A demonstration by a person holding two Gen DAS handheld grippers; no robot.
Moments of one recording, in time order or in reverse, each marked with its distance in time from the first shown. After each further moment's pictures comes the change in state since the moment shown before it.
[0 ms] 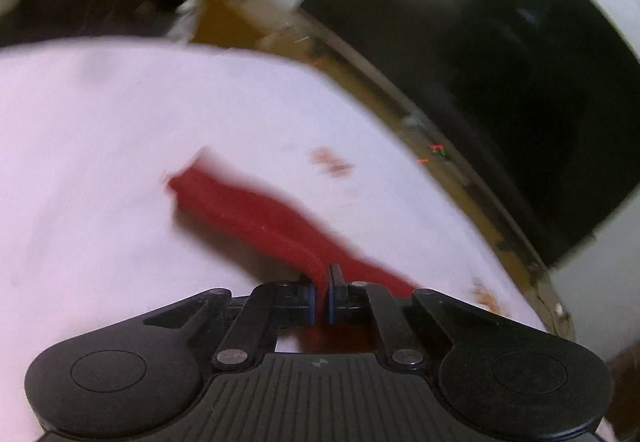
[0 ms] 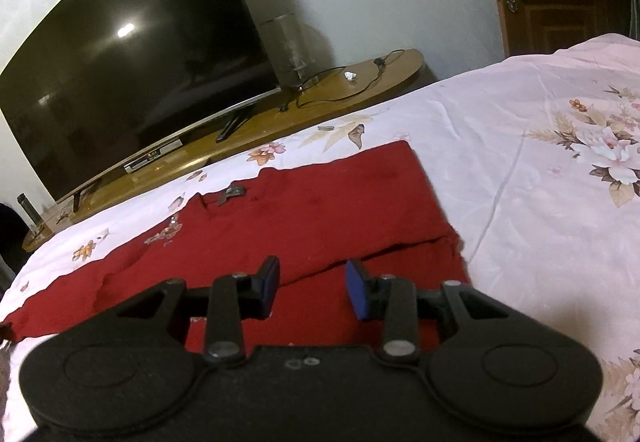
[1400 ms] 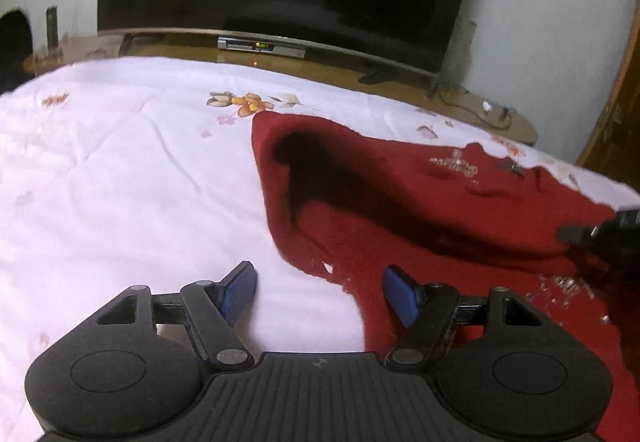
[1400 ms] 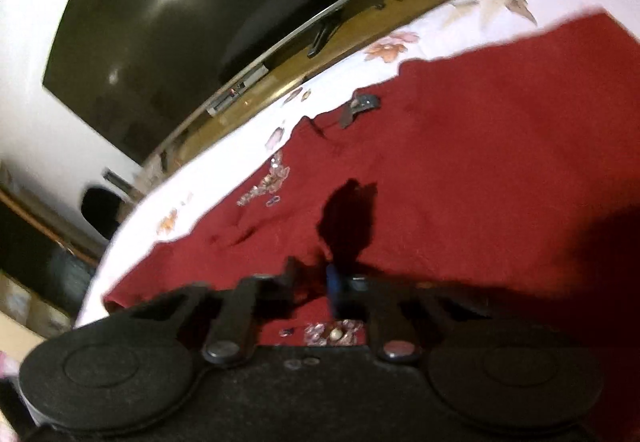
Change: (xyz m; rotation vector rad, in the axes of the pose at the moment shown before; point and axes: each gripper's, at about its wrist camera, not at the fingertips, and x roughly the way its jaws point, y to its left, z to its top) left arm -0.015 -0.200 -0.193 0.582 0.148 -0.074; right arm 0.132 0.067 0.003 0.093 0.256 0.318
